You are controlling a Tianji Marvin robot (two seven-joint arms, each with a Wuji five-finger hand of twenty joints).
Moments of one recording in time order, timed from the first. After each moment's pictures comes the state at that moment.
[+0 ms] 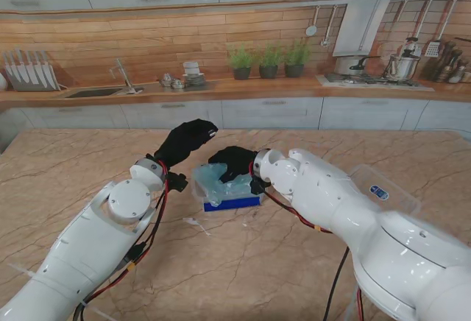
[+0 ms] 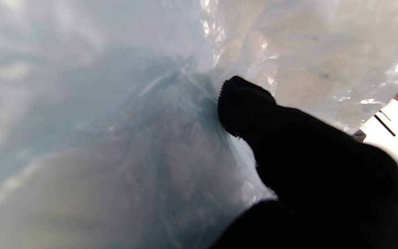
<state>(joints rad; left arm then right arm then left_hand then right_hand) 1.17 -1.22 -1.05 -1.25 0.04 -0.22 0.05 -0.65 -1.46 0.40 -0.47 -0.23 -0.48 0.07 0.82 -0.19 0.31 -0.06 0.60 0.14 0.57 0.47 0.71 0.26 0.41 0.46 0.49 0.36 0.61 0.57 0.17 0.35 1.04 0.53 0.83 -0.77 1.04 -0.18 0.75 -0.10 0.92 0.36 1.01 0.25 0.83 0.42 1.04 0.17 1.02 0.69 0.62 0.25 1.31 0.80</state>
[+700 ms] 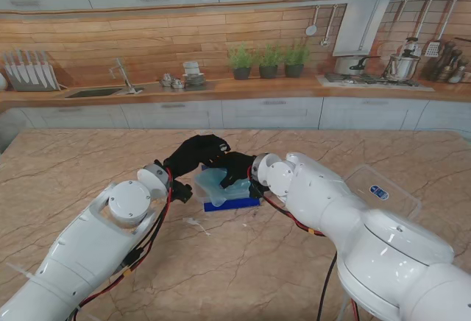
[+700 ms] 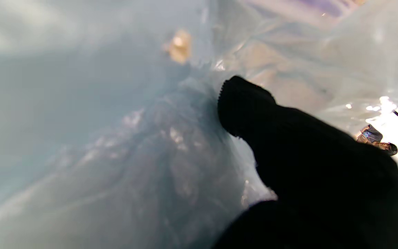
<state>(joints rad) 1.17 -1.20 -1.01 -1.27 -0.07 -0.18 -0.11 -0.64 -1.54 0.41 -0.32 -0.21 -0.48 0.11 0.82 -0.19 0.31 -0.06 0.66 0.16 0.60 0.47 0.80 0.29 0.42 0.47 0.56 0.39 0.63 0.58 0.23 0.38 1.05 0.54 0.83 -0.77 1.04 -0.18 0.75 -0.09 0.92 0.34 1.02 0.25 0.83 0.42 1.04 0.17 1.02 0.69 0.63 0.25 1.31 0.80</state>
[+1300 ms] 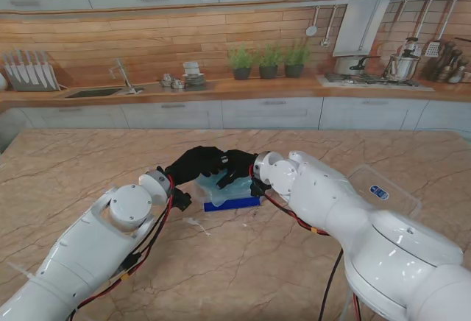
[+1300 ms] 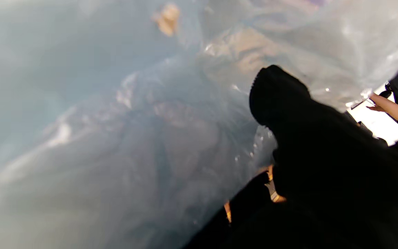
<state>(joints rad) 1.16 -1.19 -0.98 -1.24 -0.03 -0.15 -0.15 -0.64 -1.50 0.41 -0.38 -0.20 -0.48 0.11 0.84 -0.18 0.27 -0.06 0.67 0.16 0.61 0.47 0.80 0.29 0.42 0.46 0.56 0.39 0.63 0.57 0.19 0.39 1.05 0.54 0.73 -0.74 0.84 -0.14 0.74 -0.07 0.89 0.34 0.95 0.25 0.79 0.42 0.97 0.19 0.95 0.68 0.52 0.26 1.24 0.76</state>
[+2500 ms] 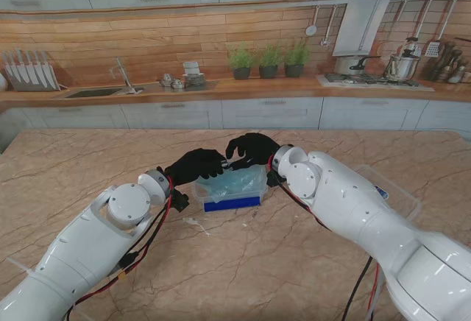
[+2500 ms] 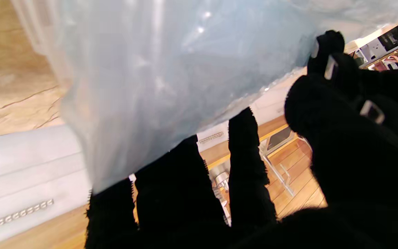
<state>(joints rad) 1.14 -1.18 -0.96 -1.20 -0.01 -0.18 -0.18 -0.76 -1.29 0.57 -0.74 -0.40 -0.33 -0.07 0.87 -0.18 0.22 -0.06 0.67 0.16 0.69 0.51 0.82 0.30 0.46 0.51 0.56 0.39 0.66 0.57 0.20 0.39 1.05 0.54 0.54 -0.67 0.82 -0.09 0.69 -0.07 0.64 0.53 0.78 0.25 0.65 0.38 0.78 0.21 0.71 0.63 0.34 0.28 0.99 0.72</state>
